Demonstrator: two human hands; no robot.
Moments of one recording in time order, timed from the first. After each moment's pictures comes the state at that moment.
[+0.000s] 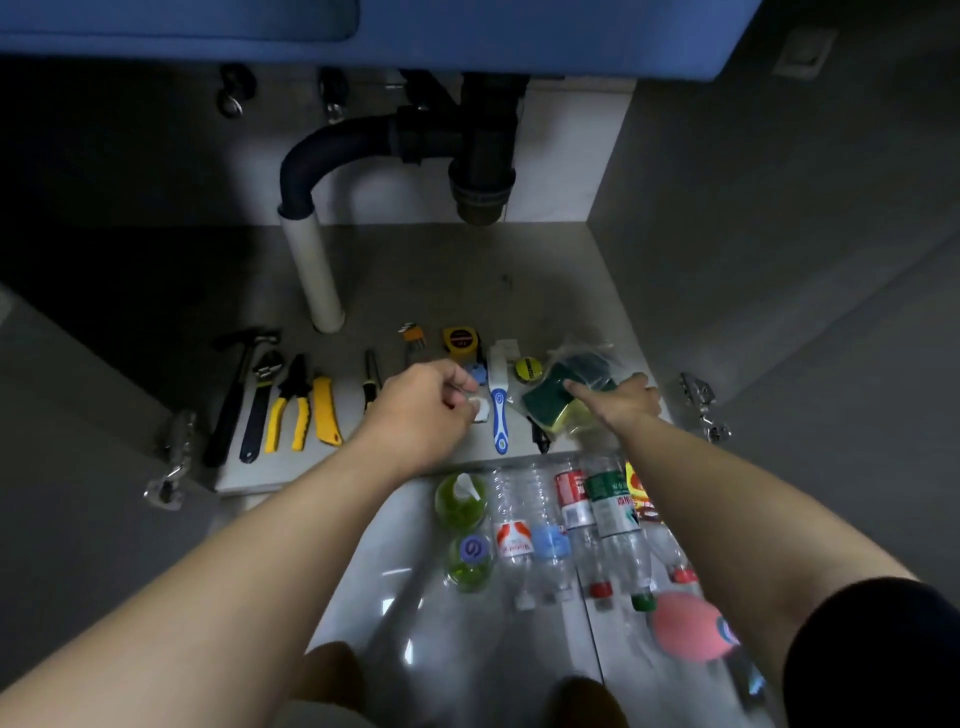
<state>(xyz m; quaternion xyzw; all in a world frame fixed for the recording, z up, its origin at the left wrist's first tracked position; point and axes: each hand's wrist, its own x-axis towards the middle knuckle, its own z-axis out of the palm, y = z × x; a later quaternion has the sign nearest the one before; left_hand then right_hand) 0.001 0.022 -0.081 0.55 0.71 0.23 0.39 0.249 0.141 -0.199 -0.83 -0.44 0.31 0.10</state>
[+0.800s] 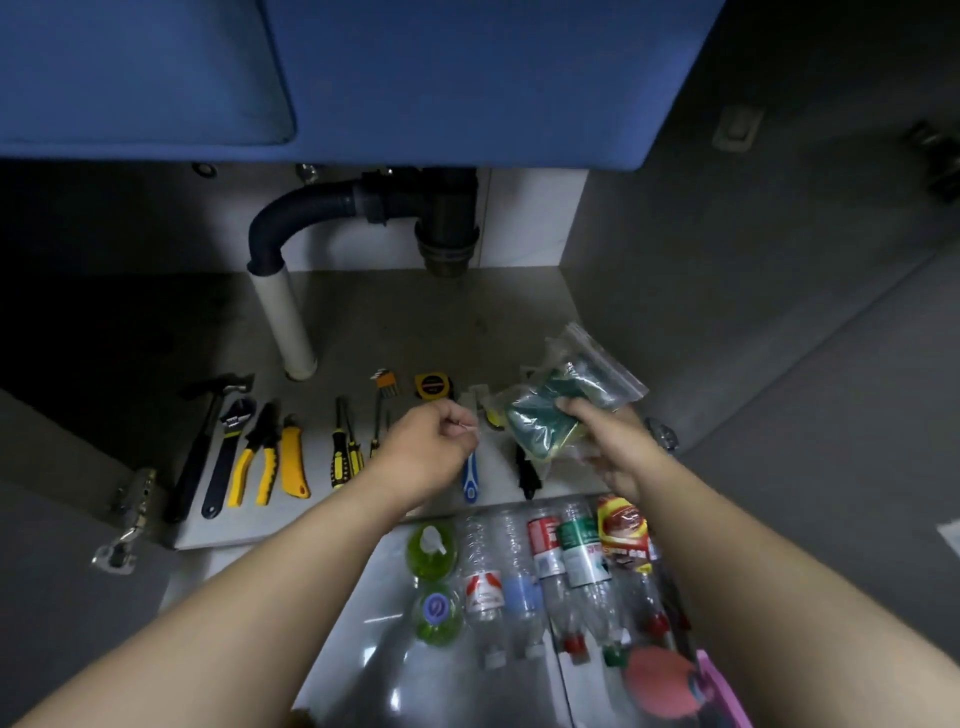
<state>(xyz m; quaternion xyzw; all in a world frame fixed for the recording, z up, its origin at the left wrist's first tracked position) 0.039 0.057 -0.087 0.50 0.68 0.27 0.47 0.268 0.130 -0.141 -0.63 -0.35 0.61 0.33</state>
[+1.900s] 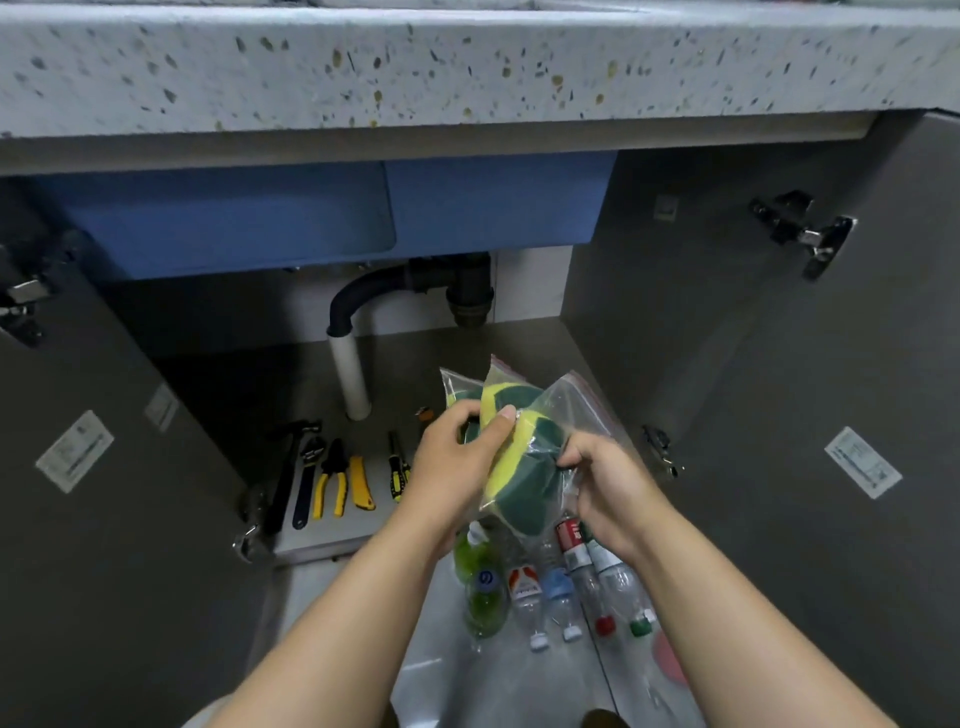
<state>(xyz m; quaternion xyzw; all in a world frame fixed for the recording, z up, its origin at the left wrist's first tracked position) 0.042 -0.062 0.013 0.46 0.59 0.48 0.46 0.210 -0.042 -0.004 -0.47 -0.35 0.70 0.42</state>
